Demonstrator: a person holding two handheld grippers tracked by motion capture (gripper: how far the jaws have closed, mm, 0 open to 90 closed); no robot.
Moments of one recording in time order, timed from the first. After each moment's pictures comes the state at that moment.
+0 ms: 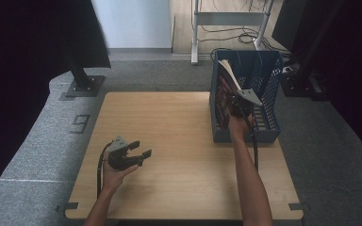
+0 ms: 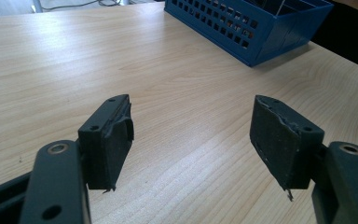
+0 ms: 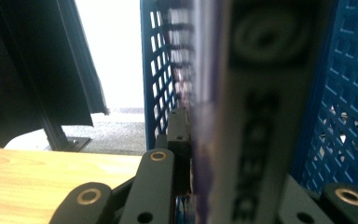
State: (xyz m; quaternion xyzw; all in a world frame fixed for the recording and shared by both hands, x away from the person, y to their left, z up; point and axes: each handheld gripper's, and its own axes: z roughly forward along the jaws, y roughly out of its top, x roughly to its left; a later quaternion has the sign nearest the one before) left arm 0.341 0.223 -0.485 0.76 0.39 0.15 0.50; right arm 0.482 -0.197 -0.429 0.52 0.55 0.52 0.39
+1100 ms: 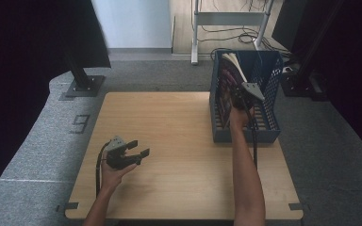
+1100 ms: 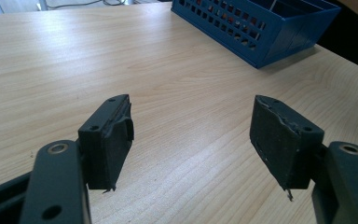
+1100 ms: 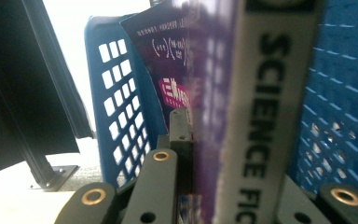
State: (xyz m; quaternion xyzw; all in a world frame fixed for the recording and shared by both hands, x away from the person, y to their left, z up) left arm 0.344 0.230 -0.487 0.76 0.40 0.15 0.50; right arm 0.514 -0.207 -0.428 0.54 0.50 0.54 0.41
